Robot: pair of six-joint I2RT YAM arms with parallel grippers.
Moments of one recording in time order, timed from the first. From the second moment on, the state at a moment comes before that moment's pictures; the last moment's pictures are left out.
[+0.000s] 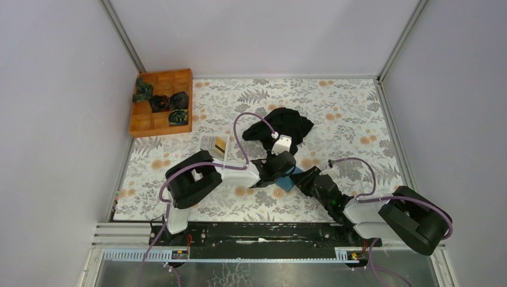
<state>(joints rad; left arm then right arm) -1.05 1.95 1.07 0.05 -0.50 -0.57 0.77 1.22 0.00 0.71 0.30 1.28</state>
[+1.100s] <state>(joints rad) -1.07 1.38 0.71 0.11 -0.60 -0.56 0.78 1.01 0.34 0.04 0.49 0.84</state>
